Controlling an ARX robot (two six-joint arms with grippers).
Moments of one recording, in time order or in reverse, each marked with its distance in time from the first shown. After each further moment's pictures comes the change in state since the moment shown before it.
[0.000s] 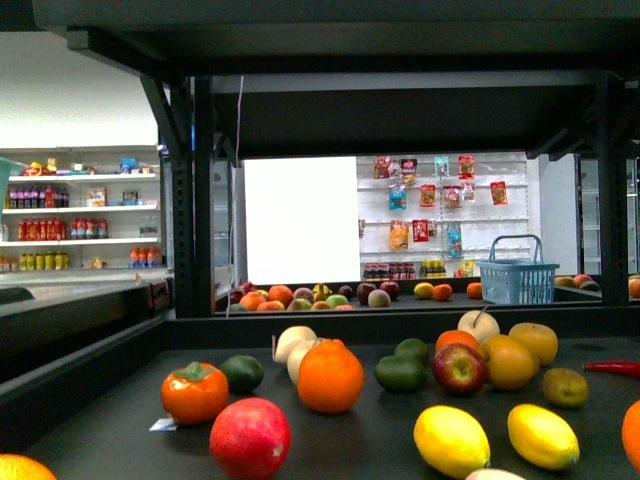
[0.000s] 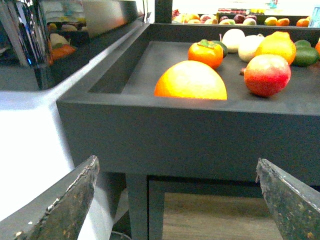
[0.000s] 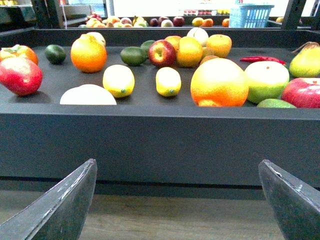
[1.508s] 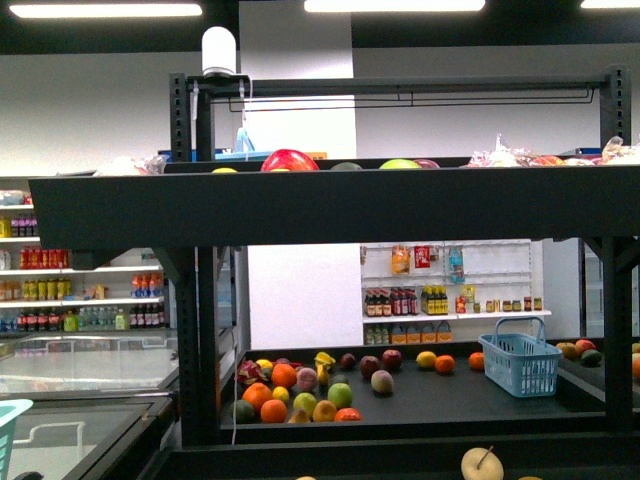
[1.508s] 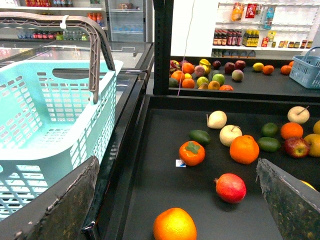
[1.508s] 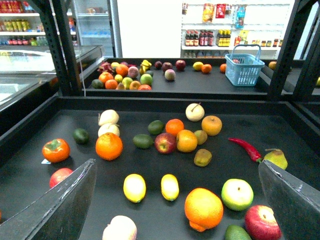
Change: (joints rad) left arm 0.000 0.000 0.000 0.000 0.000 0.000; right arm 0.000 0.000 0.000 0.000 0.001 0.000
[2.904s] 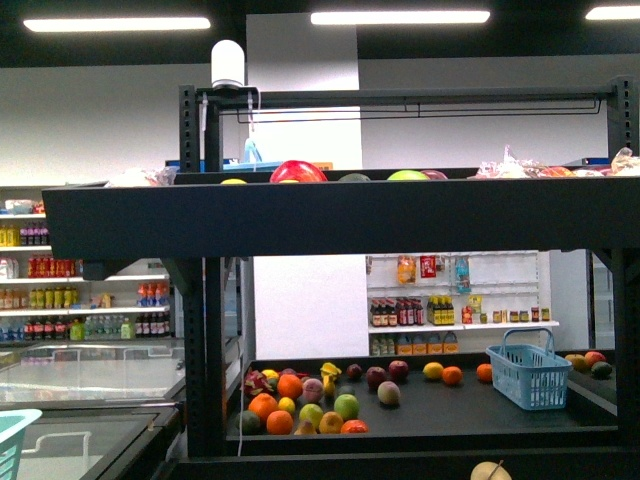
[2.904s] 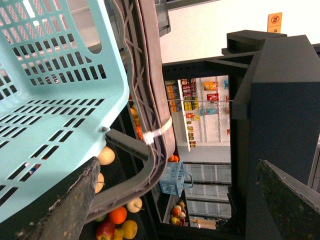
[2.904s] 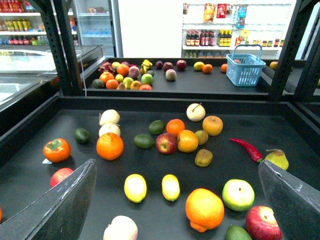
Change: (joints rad) left arm 0.547 1.633 1.076 0.369 0.576 -1.251; right arm 0.000 0.000 0.000 0.000 -0.001 0.000
